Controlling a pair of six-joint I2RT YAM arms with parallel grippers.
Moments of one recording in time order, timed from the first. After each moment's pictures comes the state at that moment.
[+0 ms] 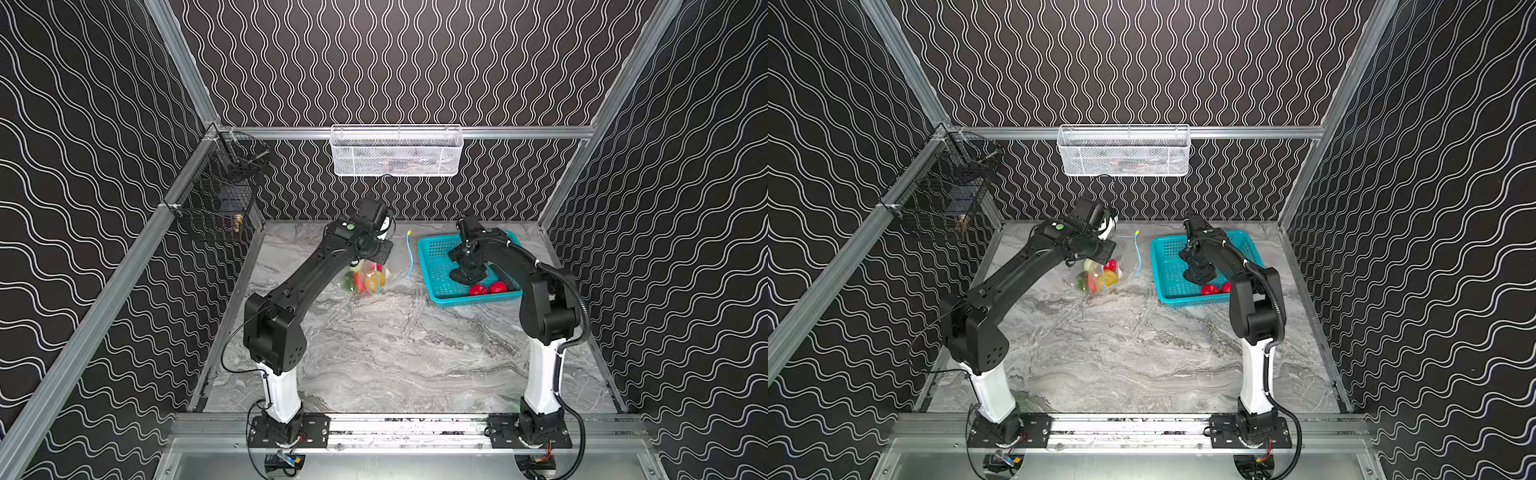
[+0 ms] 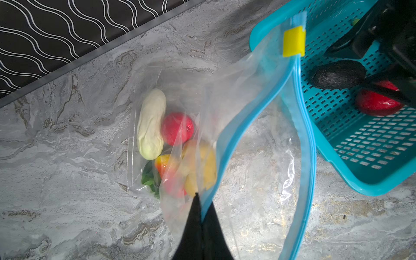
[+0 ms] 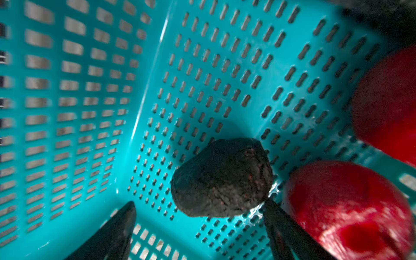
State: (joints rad) left arm -0.52 1.85 1.84 -0.93 -0.10 -0.02; right arm 0.27 2.11 1.71 -0.85 0.08 1.25
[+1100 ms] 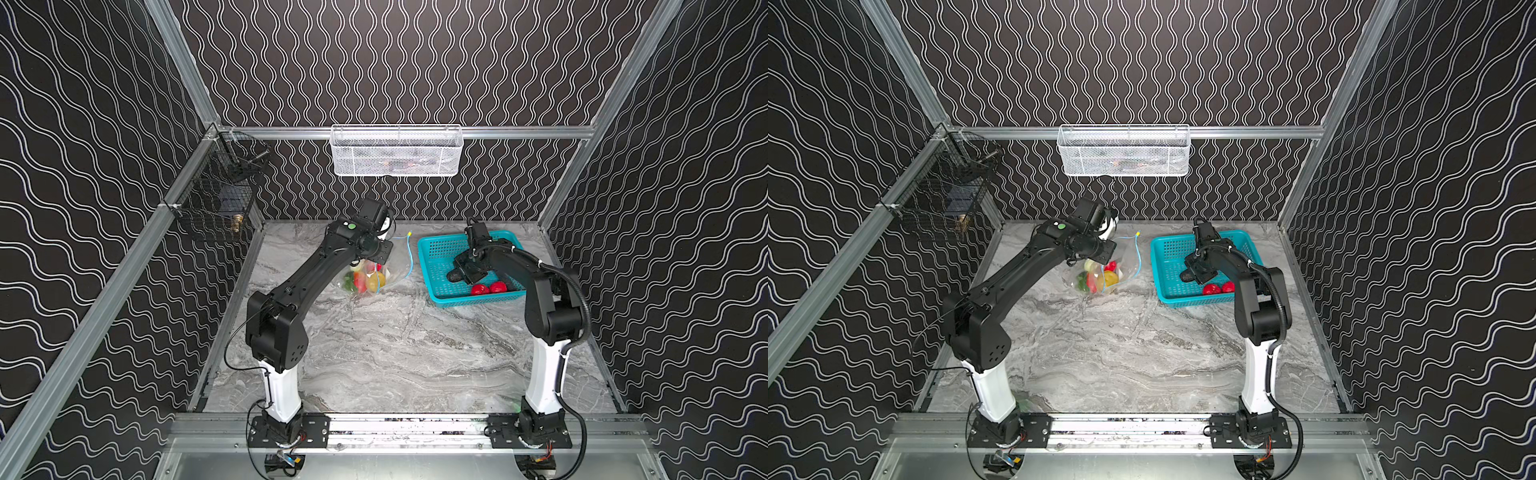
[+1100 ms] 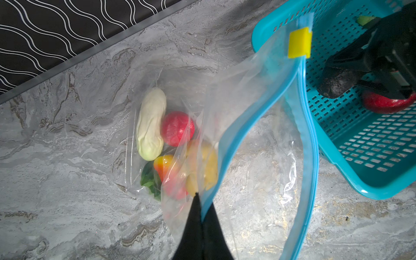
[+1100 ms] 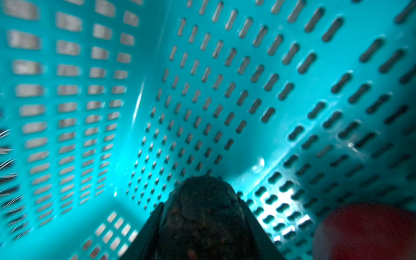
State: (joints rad) left arm -0.51 1.87 1.85 -0.93 -0.09 -0.02; right arm 0.22 2.06 1.54 -0.62 -0.07 1.18
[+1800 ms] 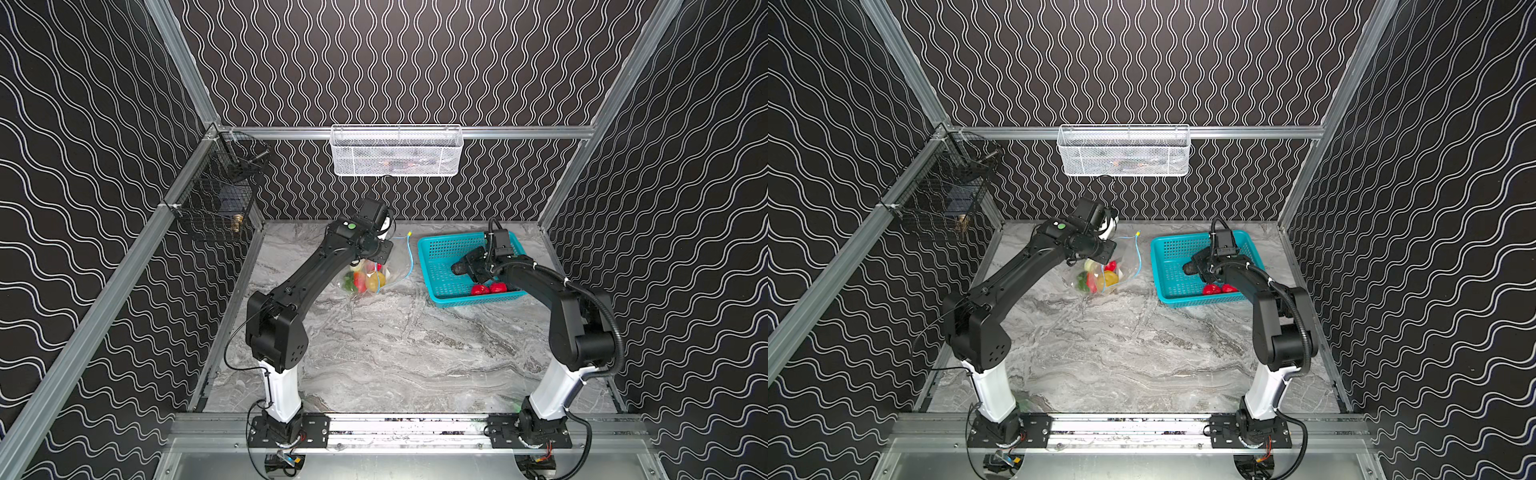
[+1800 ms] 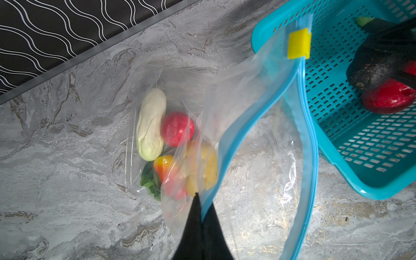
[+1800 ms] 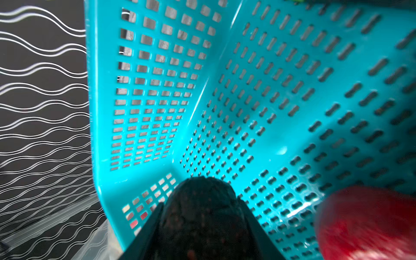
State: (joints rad) left arm -0.51 1.87 1.85 -0.93 -0.09 -0.02; right arm 0.17 1.79 1.20 -0.25 -0.17 1.19
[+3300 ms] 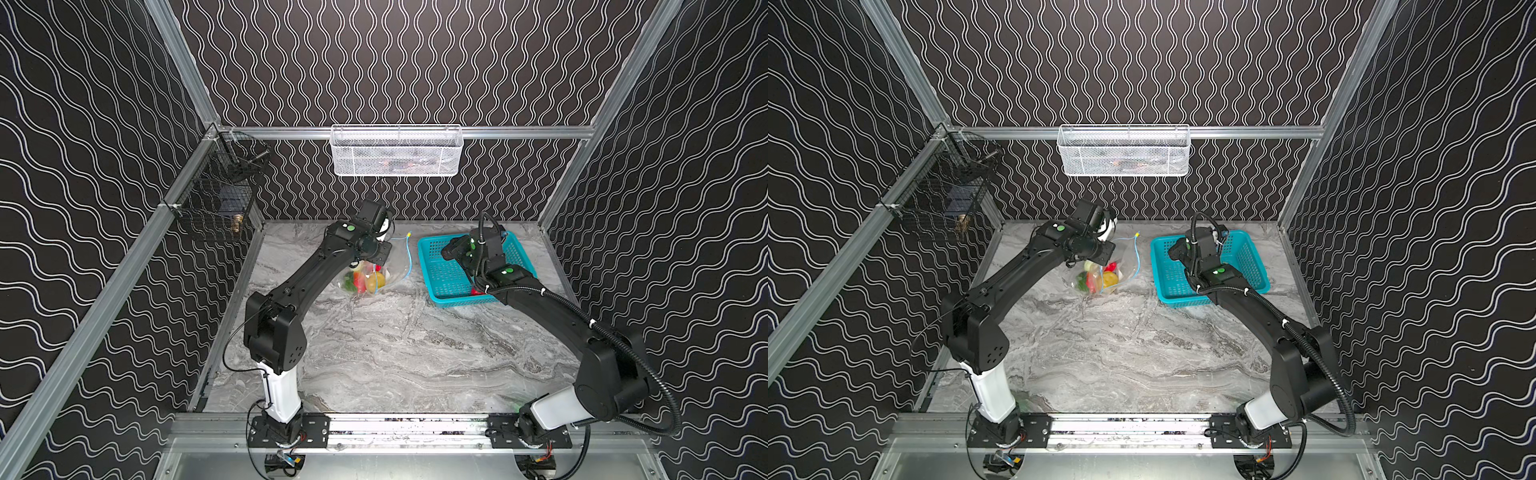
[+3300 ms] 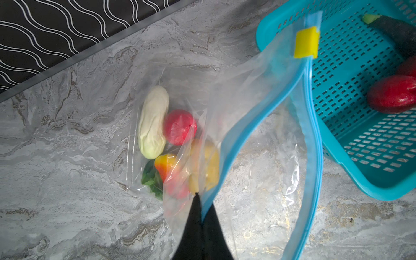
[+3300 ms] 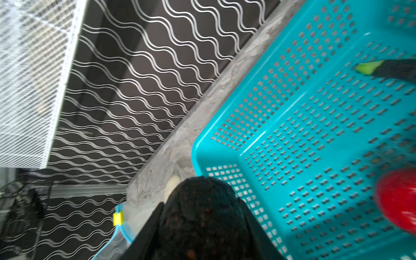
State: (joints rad) left arm -0.51 1.86 1.81 -0.90 -0.10 -0.02; right arm 0.45 1.51 1.15 -0.11 0.20 1.07
